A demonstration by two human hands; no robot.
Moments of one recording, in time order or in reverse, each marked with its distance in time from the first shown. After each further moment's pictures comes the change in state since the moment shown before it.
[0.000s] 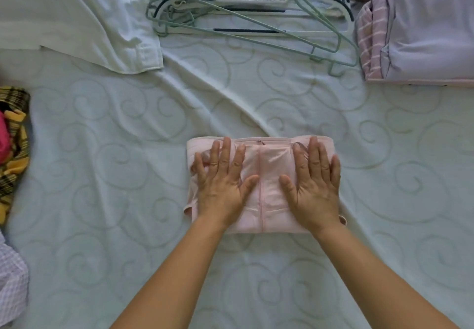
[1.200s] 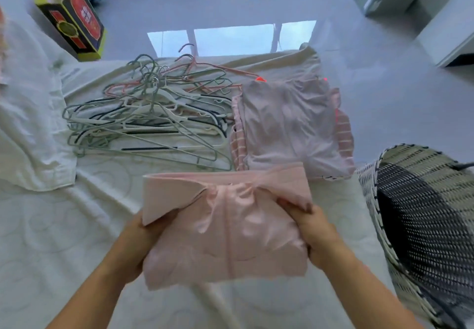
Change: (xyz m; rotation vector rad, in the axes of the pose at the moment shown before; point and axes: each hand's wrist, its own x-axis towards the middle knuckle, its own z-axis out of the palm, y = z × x) left_hand 0.113 0.153 -0.143 -1.334 -0.270 -0.541; right_hand 0.073 0.166 -0.210 1.430 -0.211 0.675
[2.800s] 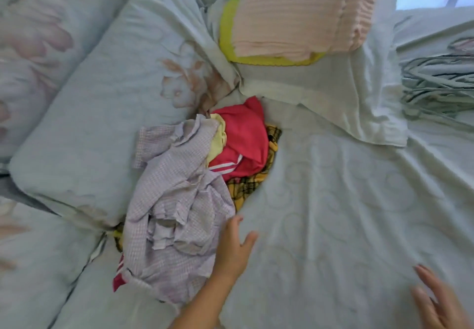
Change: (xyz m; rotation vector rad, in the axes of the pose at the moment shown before) left_hand -0.164 -0.155 -0.399 0.558 0.778 -0.156; right_hand -0.033 0.257 0.309 -0.578 -0.305 -0.548
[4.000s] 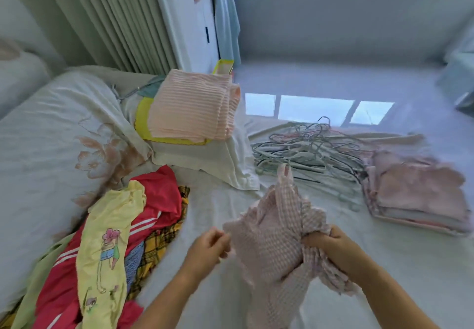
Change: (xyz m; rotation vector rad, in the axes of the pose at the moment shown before) left_hand -0.104 0.164 -0.083 -0.373 -0.517 0.289; right_hand -0.062 -0.315 -0.120 0.227 -0.240 0.254
